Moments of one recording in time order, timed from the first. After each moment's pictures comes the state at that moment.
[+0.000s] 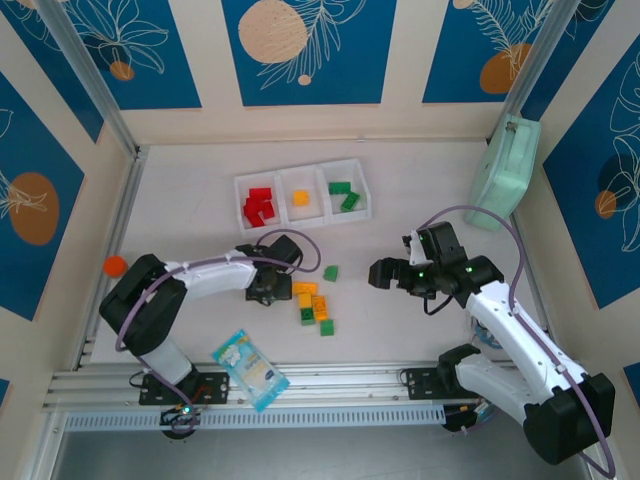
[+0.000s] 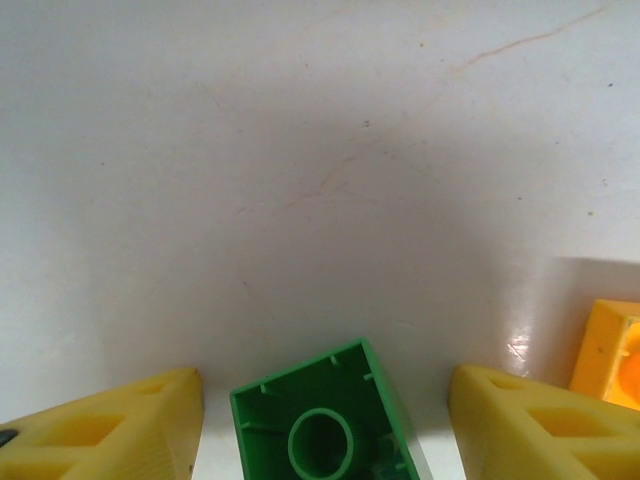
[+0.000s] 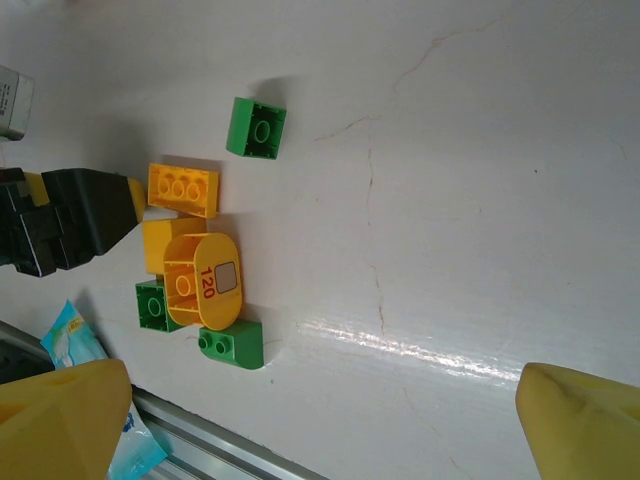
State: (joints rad) left arm -0.77 1.64 0.91 -0.65 -0.15 -0.77; right arm 0.38 0.93 0.77 -0.86 -0.34 0.52
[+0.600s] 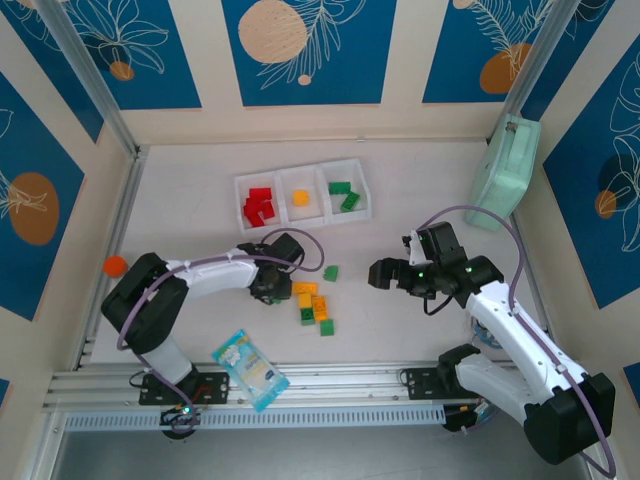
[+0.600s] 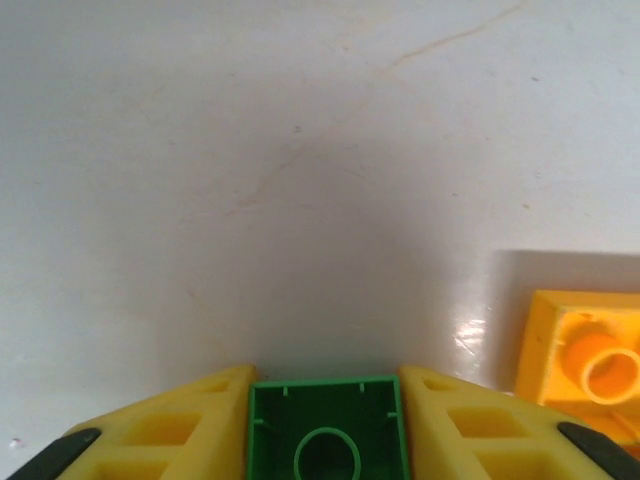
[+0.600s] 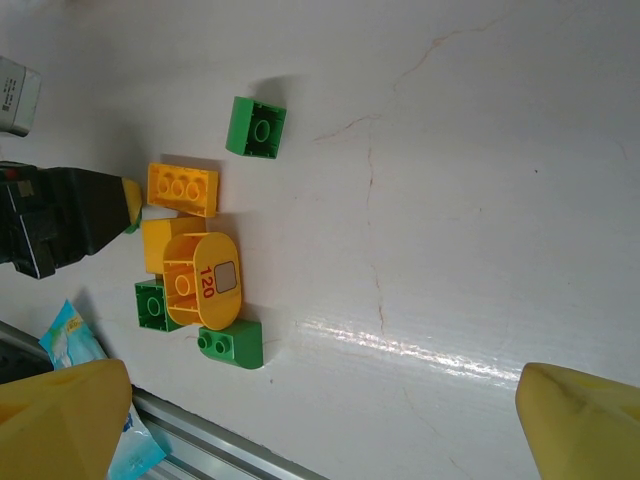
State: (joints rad) left arm -0.77 1.65 0.92 -0.63 -0.11 -0.73; right arm 0.38 0.93 0.77 -0.86 -0.33 0.52
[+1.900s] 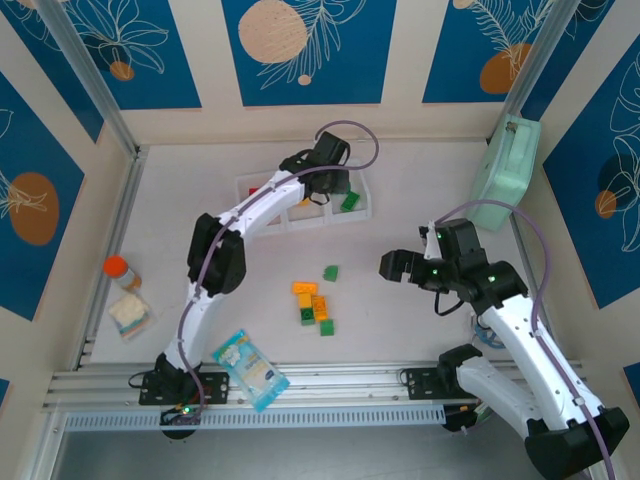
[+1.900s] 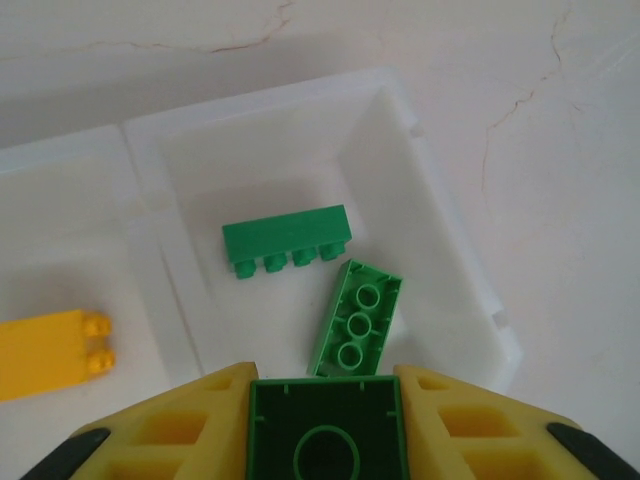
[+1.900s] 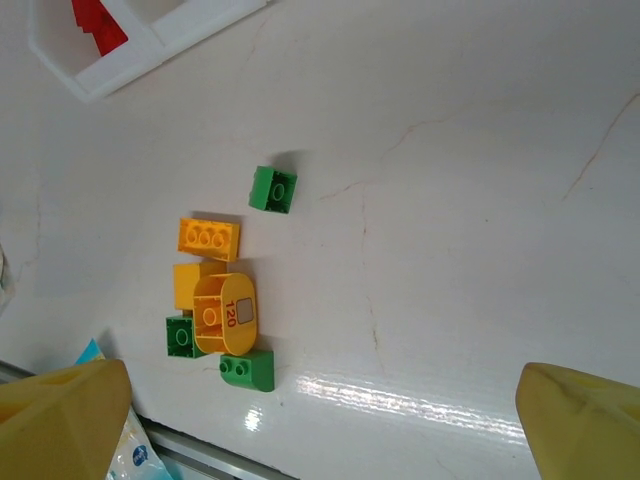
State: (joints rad) left arm -0.66 2.32 2.19 -0.69 -0.12 -0.50; right arm 0.34 0.82 0.88 -0.97 -0.25 0.53
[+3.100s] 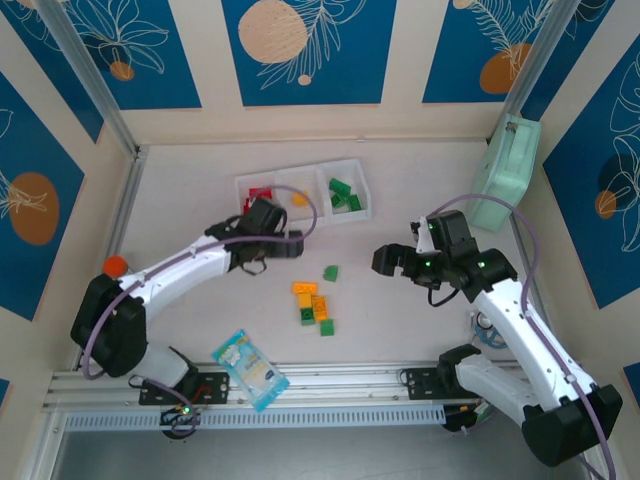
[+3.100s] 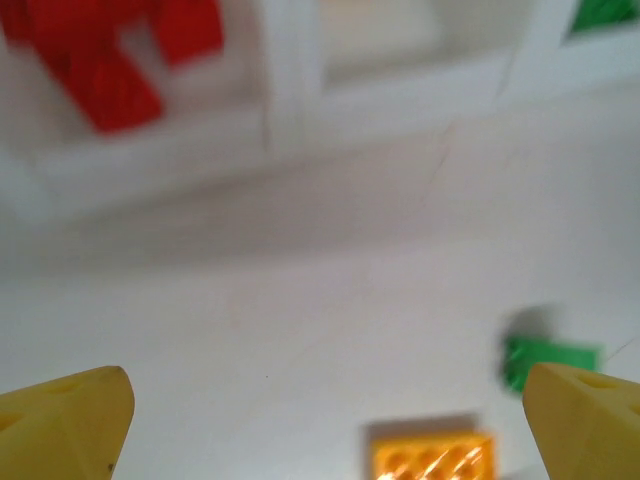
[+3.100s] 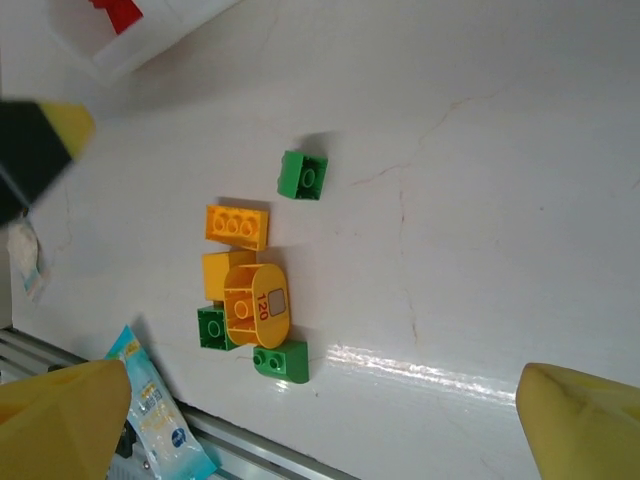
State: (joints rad) left arm -0.67 1.45 0.99 -0.54 -0.15 -0.56; right arm 0.36 0.94 0.90 -0.92 -0.34 0.58
